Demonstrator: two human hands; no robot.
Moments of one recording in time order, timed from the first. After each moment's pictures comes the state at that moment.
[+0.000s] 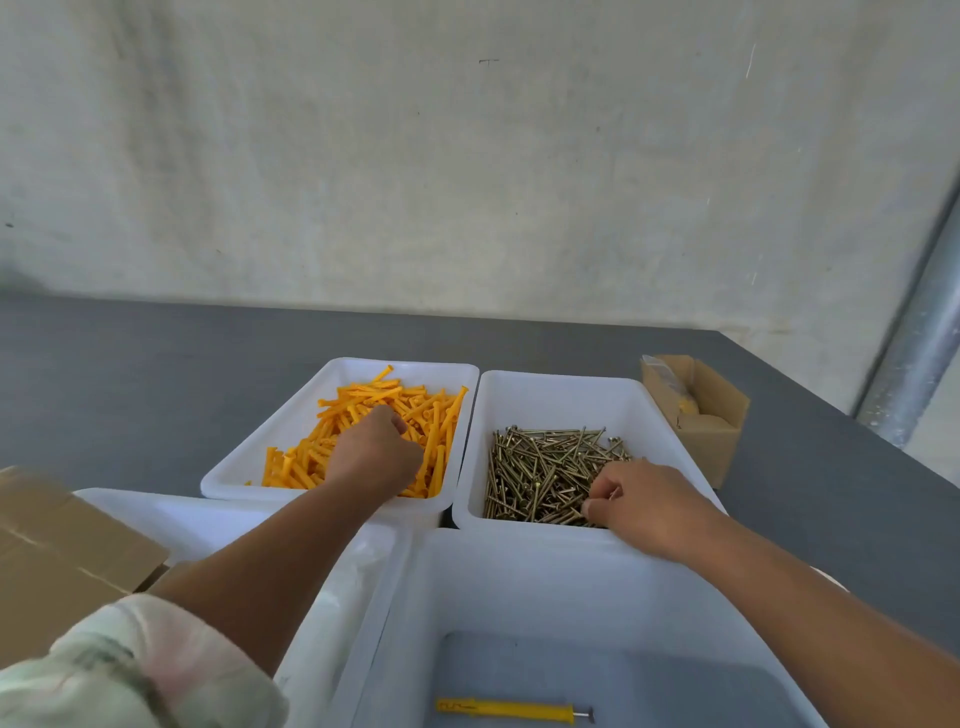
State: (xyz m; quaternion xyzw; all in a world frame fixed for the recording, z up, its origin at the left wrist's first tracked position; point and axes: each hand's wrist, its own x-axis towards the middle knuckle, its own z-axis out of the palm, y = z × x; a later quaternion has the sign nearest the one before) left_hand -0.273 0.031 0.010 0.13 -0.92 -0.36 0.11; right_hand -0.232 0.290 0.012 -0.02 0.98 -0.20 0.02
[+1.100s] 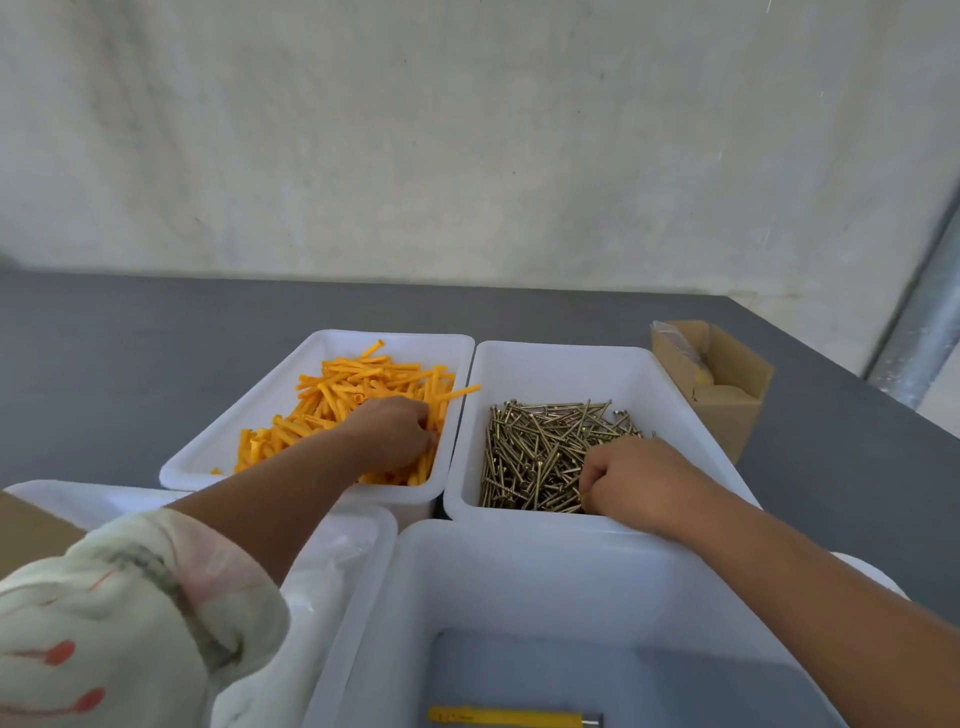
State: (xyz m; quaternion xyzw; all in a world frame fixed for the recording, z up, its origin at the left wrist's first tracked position) left_hand -0.320 0.034 0.003 -0.05 -0.99 -0.09 -0.02; right_hand -0.258 0.277 0.005 -0.03 0.99 -0.14 0.06
